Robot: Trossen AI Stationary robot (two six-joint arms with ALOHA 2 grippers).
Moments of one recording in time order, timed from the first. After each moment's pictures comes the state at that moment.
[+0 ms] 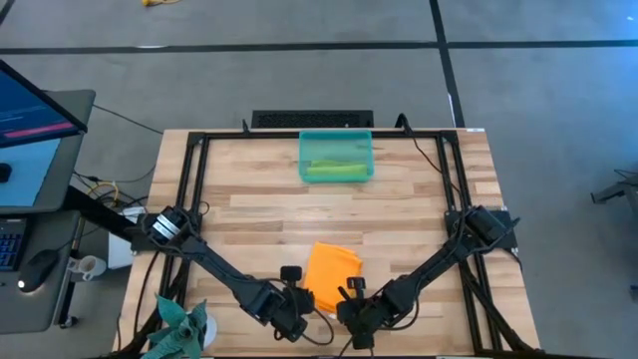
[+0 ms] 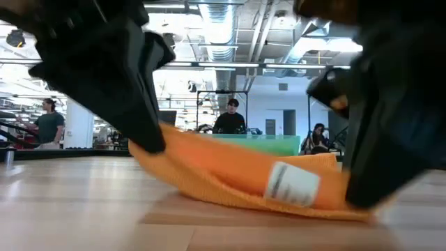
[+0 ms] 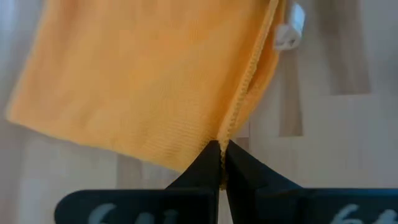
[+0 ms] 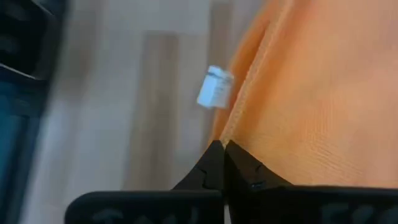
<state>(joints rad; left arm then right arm) -0.63 2.03 1.40 -0.57 -0.43 -0.51 0.68 2.05 1.29 -0.31 0.23 0.49</state>
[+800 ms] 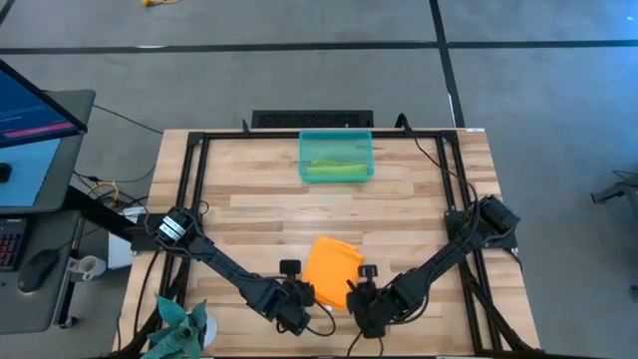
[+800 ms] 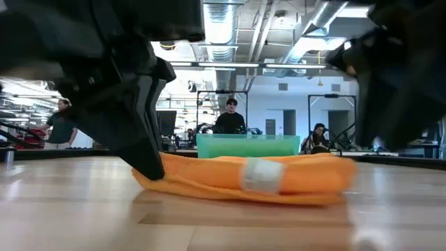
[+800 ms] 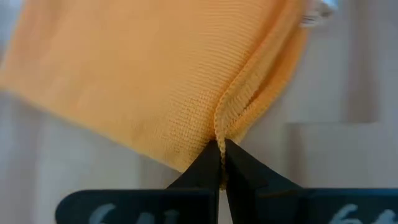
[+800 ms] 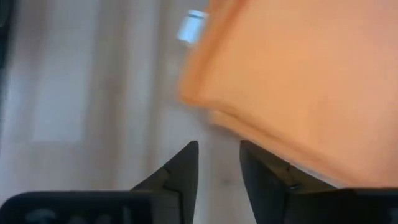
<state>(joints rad) -0.59 2.08 1.40 -0.63 -0.45 -0.52 0.68 1.94 1.29 -0.57 0.28 0.50</state>
